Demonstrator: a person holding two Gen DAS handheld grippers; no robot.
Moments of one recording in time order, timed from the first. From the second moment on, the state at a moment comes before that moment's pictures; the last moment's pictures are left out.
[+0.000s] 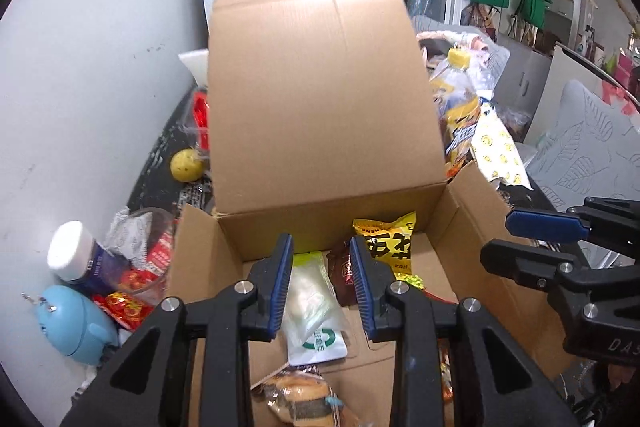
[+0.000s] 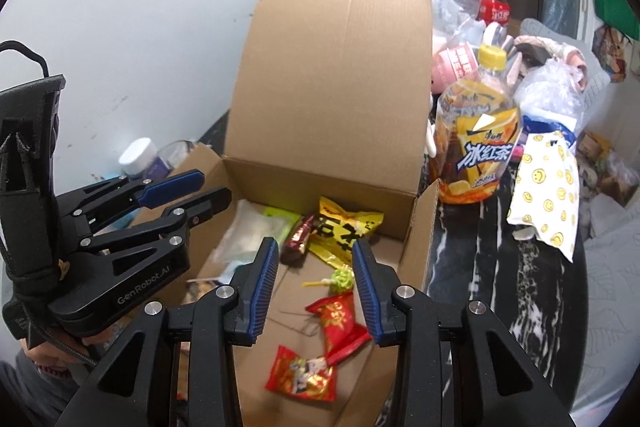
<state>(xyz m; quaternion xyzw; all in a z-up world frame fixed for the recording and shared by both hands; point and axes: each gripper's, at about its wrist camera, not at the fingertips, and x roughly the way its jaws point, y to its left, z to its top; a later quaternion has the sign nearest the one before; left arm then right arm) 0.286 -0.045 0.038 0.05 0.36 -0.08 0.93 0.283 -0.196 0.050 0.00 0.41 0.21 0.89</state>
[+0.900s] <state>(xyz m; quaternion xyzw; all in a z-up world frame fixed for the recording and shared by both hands) 0.127 -0.043 0.120 0.05 0.28 -0.09 0.96 0.124 -0.209 0.131 -0.02 0.29 0.20 0.94</state>
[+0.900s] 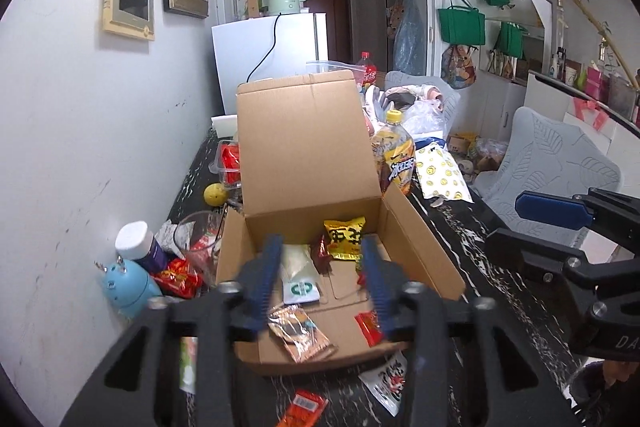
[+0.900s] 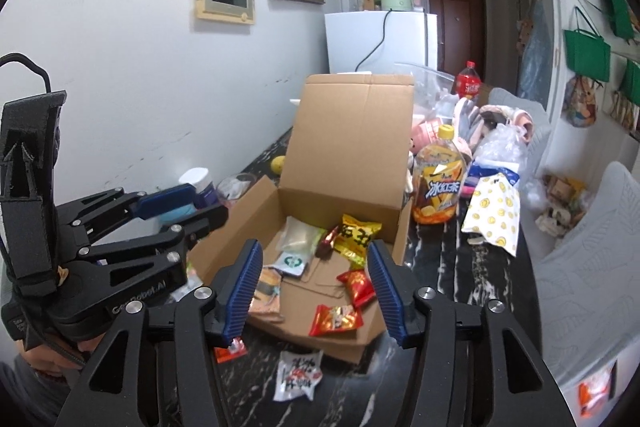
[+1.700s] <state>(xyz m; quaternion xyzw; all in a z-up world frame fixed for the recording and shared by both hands) 0.068 -0.018 0.056 0.04 0.32 -0.13 0.94 0.068 -0.201 0.047 0.01 0.33 0.19 0.92</state>
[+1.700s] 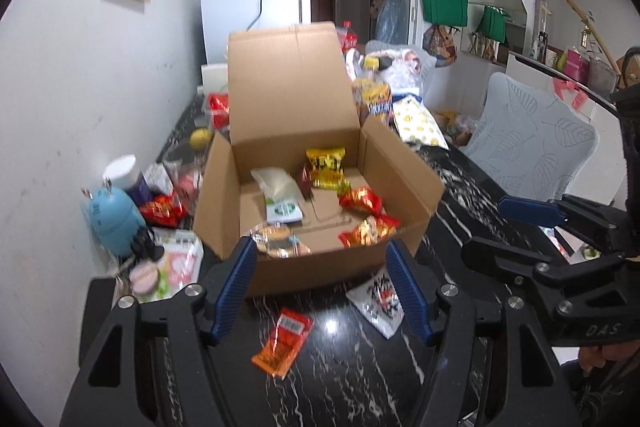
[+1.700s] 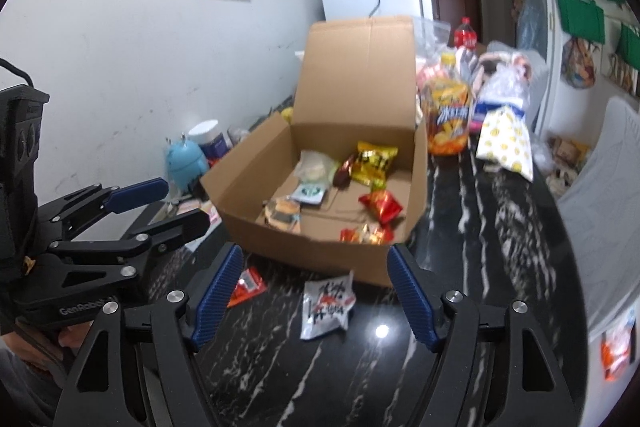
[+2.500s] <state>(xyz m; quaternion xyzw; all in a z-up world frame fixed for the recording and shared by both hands) 0.088 0.020 -0.050 0.00 0.42 -0.14 0.90 0.094 -0.179 -0.062 0.03 0.44 0.18 0.88</state>
